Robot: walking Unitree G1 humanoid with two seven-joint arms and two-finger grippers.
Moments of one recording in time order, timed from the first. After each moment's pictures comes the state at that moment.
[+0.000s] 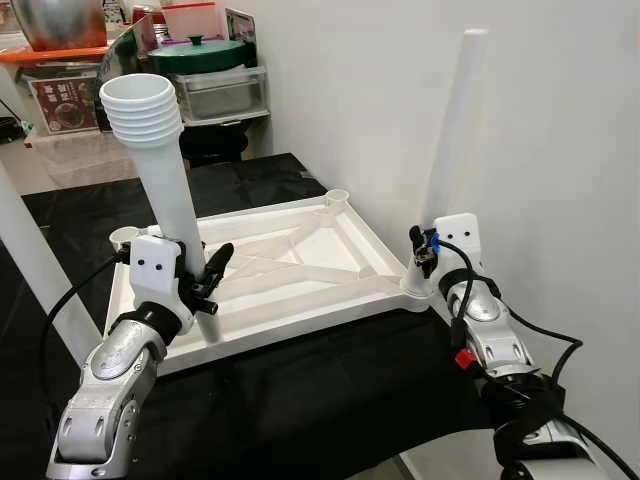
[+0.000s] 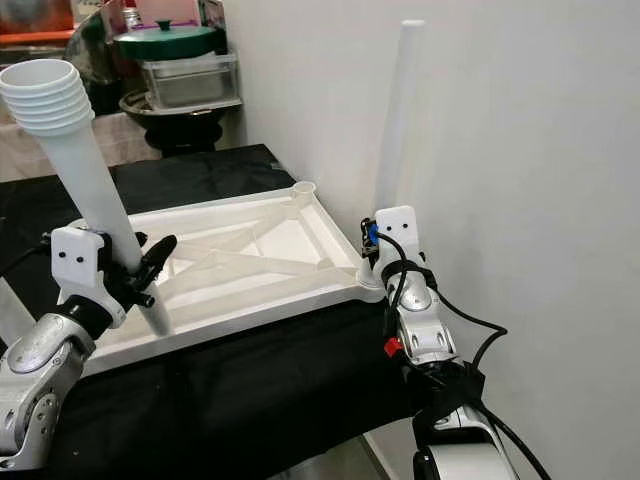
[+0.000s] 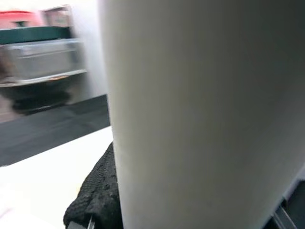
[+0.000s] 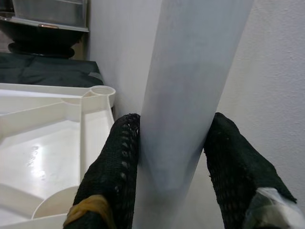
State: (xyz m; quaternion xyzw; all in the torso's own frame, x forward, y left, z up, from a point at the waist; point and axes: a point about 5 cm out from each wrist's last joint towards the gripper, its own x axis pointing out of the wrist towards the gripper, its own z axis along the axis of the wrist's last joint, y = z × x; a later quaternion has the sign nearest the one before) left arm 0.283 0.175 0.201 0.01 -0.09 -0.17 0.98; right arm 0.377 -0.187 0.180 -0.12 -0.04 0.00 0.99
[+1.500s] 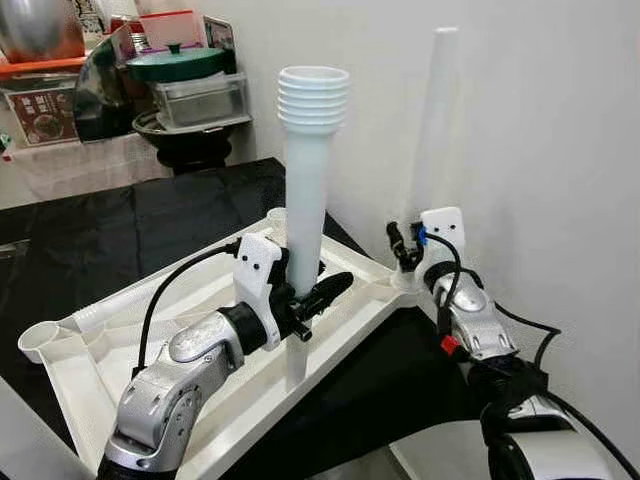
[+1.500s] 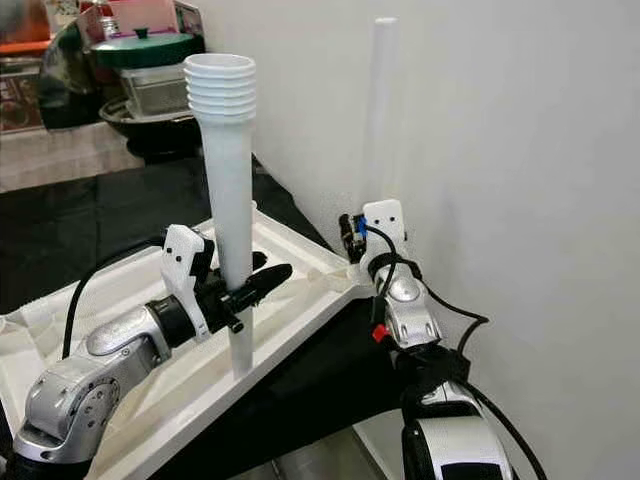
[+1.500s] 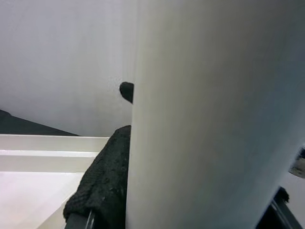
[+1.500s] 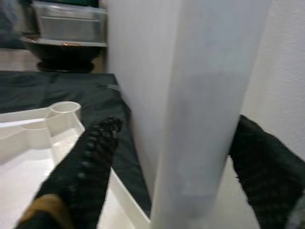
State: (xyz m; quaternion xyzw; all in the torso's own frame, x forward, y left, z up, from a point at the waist) left arm 0.274 0.082 0.213 -0.06 -0.04 -0.42 0.90; right arm 0.384 -0.165 0.180 -0.08 -0.06 0.08 0.99
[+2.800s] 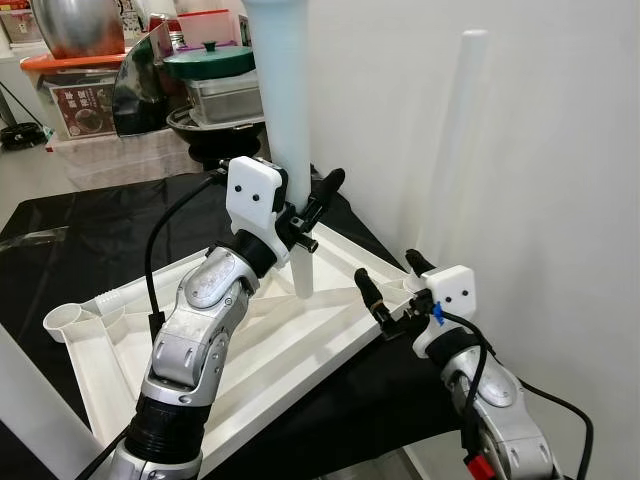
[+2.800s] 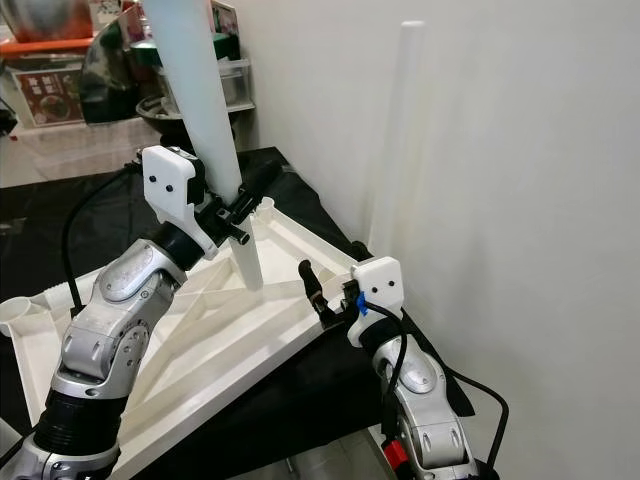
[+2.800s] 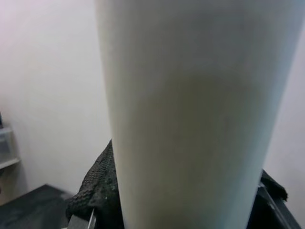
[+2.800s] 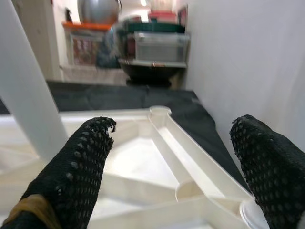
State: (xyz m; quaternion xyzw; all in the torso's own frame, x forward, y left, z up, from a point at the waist) left arm 0.302 0.084 0.293 -0.03 -0.27 -0.27 0.92; right arm 0.288 -0.146 0.167 -0.06 -0.09 0.17 0.98
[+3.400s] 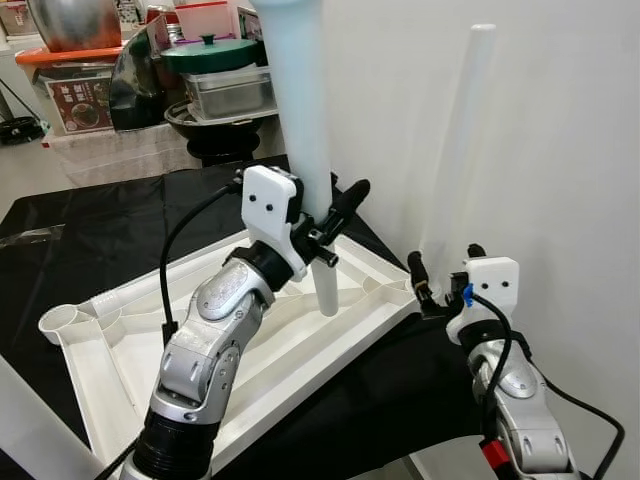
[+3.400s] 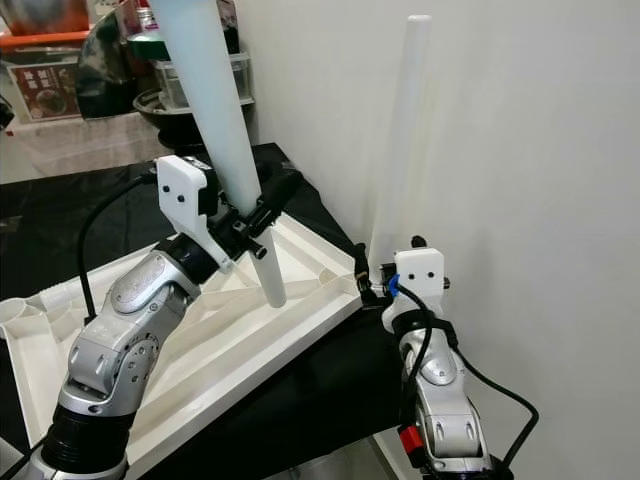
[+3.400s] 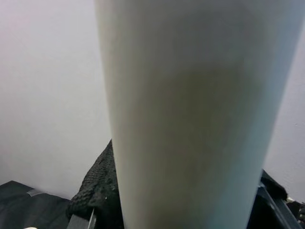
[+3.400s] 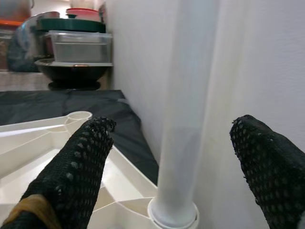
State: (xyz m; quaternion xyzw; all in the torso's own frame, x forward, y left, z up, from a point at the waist) left arm 0.290 0.070 0.284 -0.05 -0.25 -0.31 0.91; right arm 0.298 -0.184 0.180 -0.06 -0.11 0.00 0.99
